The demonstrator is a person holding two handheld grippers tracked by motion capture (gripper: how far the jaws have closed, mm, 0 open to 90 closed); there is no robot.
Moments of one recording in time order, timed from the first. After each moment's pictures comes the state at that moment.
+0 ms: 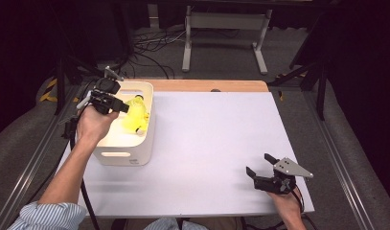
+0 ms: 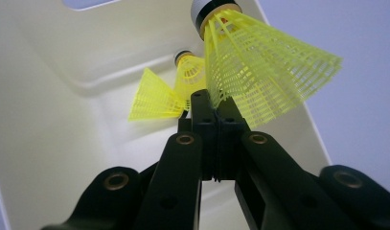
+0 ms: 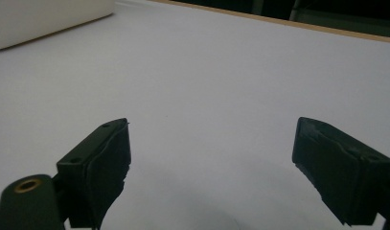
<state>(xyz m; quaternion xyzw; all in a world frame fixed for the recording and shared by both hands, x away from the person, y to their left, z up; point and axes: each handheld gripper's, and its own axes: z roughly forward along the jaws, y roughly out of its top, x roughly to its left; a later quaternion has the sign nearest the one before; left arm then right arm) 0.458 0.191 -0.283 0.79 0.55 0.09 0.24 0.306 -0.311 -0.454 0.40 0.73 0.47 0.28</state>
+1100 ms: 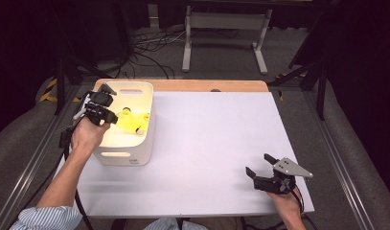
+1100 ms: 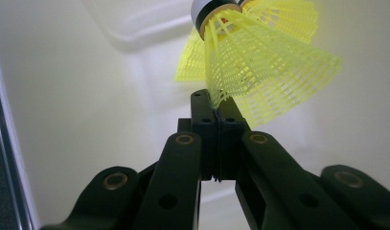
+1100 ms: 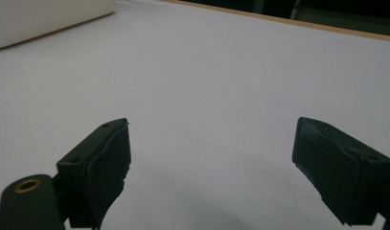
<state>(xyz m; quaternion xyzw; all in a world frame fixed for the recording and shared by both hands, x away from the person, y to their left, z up) 0.462 0.214 -0.331 0.79 0.58 0.11 0.17 0.307 -0.310 -0.454 0.40 0.74 0.47 0.28</state>
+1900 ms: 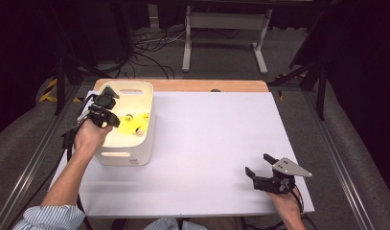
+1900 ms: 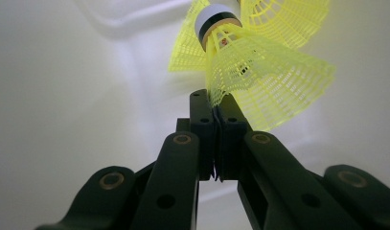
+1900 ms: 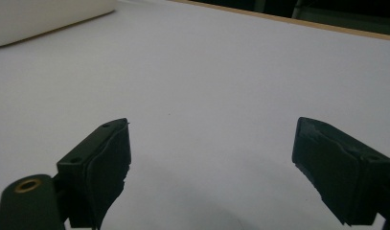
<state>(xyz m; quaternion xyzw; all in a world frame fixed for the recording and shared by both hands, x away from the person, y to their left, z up) 0.468 0.211 -0.344 0.80 0.58 0.09 0.16 0.307 -0.309 -0.455 0.40 0.74 0.47 0.28</state>
